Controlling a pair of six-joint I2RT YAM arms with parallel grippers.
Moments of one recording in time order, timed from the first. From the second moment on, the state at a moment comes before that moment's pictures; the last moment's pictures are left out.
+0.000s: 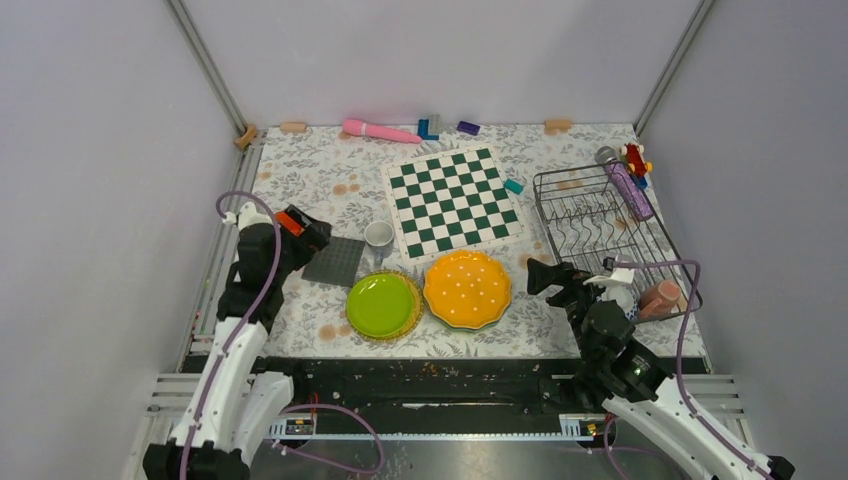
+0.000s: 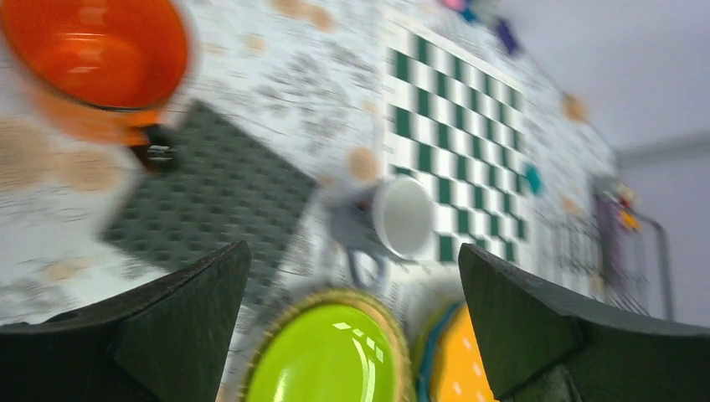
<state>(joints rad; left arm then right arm) -0.07 0.77 0.62 -0.33 -0.05 -0.74 0.77 0.17 0.27 -0.20 0.62 0.60</state>
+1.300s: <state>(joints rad) -0.23 0.63 0.50 -0.14 0.38 -0.65 -0.23 1.07 0.90 -0.83 0.55 0.55</state>
